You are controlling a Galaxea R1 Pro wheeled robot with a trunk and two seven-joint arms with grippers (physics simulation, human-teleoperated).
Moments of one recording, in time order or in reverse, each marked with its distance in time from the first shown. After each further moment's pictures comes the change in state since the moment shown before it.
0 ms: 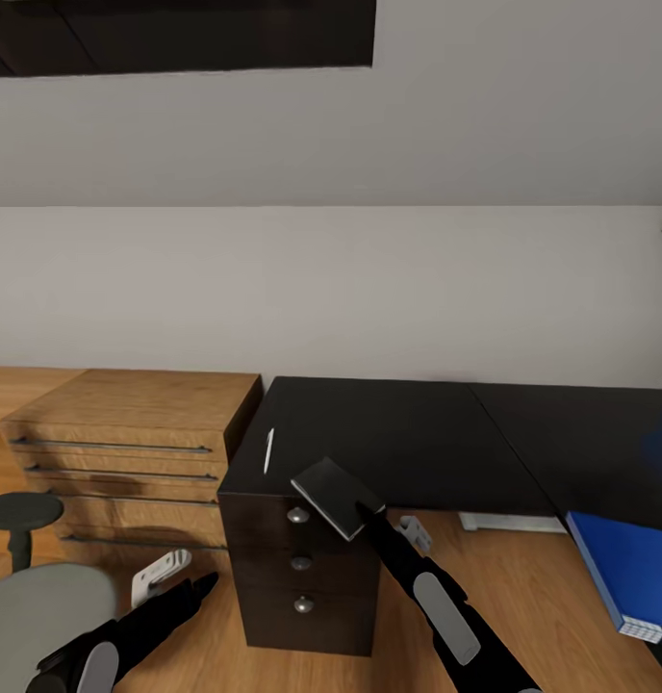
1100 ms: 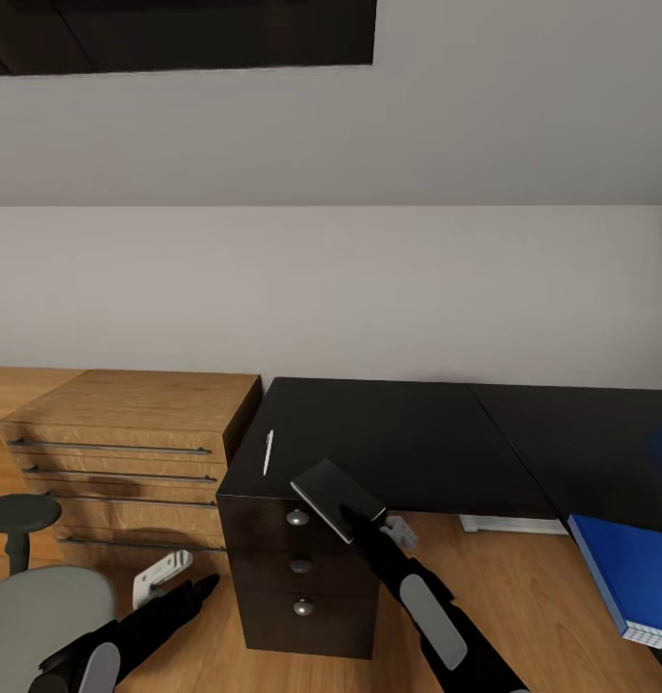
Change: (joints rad) left arm 0.000 -0.001 -0.002 0.007 -0.002 0.001 0.001; right arm 0.000 0.023 0.059 -0.007 0.003 -0.004 0.003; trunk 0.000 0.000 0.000
